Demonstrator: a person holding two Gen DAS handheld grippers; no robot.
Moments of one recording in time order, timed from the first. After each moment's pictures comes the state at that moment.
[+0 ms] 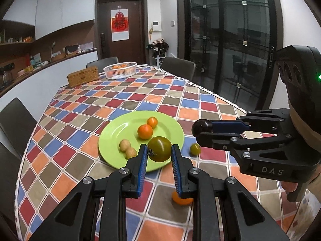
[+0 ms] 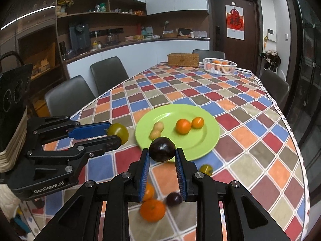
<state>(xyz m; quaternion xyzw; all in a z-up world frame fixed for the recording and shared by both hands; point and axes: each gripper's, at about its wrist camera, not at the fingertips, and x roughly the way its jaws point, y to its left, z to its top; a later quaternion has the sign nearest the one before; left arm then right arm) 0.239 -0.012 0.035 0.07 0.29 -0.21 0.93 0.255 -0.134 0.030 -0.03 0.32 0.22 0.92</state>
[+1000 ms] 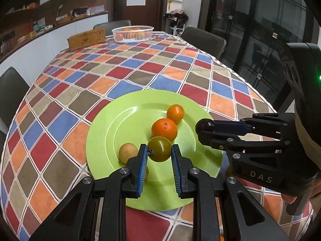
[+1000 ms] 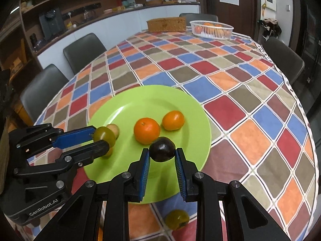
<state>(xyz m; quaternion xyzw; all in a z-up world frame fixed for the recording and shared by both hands) 0.370 -0.023 -0.024 0.03 0.41 -0.16 0.90 0.400 -0.138 -0.031 -0.02 0.44 0.18 0.88</state>
